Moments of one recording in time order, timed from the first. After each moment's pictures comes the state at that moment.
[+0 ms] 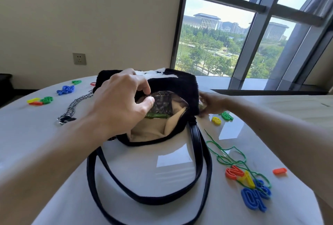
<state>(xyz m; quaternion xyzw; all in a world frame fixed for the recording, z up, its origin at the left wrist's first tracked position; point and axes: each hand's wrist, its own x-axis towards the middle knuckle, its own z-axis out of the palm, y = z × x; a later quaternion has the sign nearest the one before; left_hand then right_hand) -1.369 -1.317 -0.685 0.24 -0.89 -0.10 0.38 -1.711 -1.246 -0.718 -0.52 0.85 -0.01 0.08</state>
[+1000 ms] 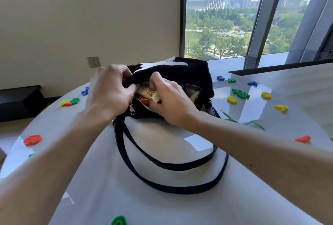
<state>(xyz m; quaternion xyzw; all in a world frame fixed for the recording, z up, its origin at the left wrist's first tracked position) -1.343 -1.356 -0.690 0.33 -0.85 -0.08 0.41 -1.483 -1.259 -0.730 -0.64 0.68 -0.35 -0.09</state>
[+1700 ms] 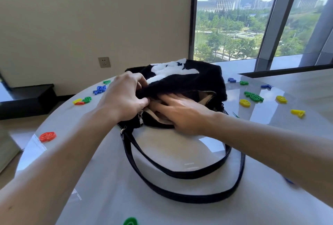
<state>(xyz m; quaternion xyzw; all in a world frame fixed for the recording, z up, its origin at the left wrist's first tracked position) -1.335 -1.362 -0.695 0.32 -0.90 -0.10 0.28 -1.495 -1.257 -0.742 -0.75 0.64 -0.06 -0.16</state>
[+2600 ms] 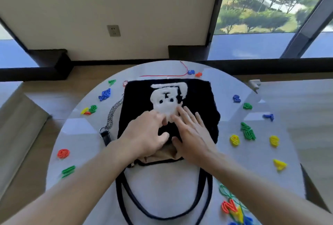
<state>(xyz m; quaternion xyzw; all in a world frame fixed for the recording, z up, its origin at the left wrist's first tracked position) -1.416 -1.347 -0.610 0.36 -0.91 -0.18 -0.01 -1.556 -1.256 -0.677 -0.63 0.76 -0.14 0.09</state>
